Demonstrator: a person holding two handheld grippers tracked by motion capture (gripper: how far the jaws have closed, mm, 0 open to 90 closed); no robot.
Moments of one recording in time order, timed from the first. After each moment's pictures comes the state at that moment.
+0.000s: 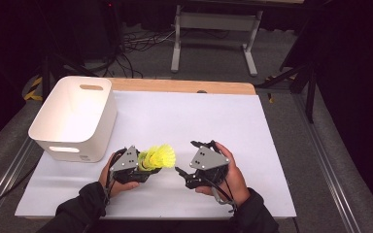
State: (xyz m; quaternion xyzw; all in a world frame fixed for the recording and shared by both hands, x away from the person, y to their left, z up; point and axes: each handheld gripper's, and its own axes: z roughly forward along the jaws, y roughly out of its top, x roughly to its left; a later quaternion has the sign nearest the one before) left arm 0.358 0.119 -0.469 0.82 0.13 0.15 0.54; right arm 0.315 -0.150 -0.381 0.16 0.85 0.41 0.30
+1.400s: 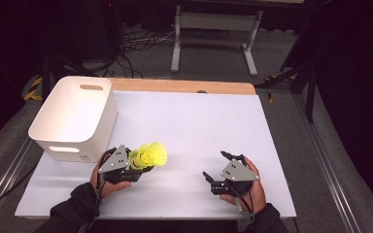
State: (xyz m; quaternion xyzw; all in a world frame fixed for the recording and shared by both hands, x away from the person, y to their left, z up) left arm 0.351 0.141 -0.459 0.81 0.14 0.17 0.55; right arm 0.306 -0.227 -0.439 0.25 0.81 0.41 0.34
